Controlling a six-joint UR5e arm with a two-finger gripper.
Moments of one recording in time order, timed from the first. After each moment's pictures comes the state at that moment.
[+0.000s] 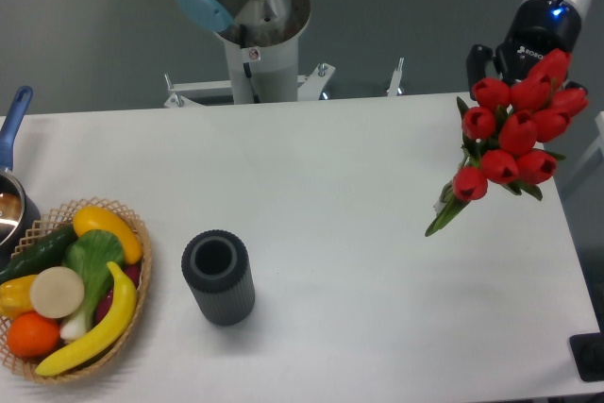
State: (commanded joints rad) arm 3.07 -1.82 -1.69 -0.85 0.10 1.18
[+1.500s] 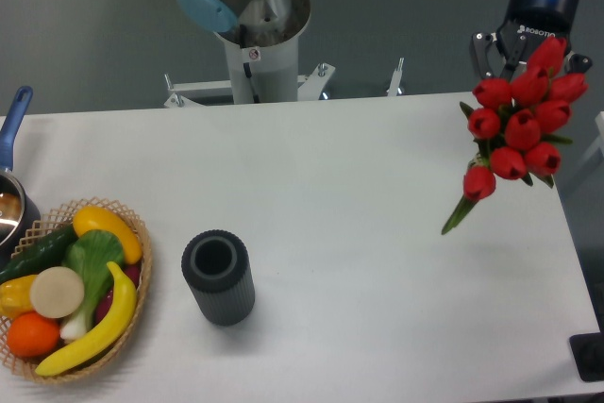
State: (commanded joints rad) arm 3.10 -1.71 -1.71 -0.86 0.50 1.20
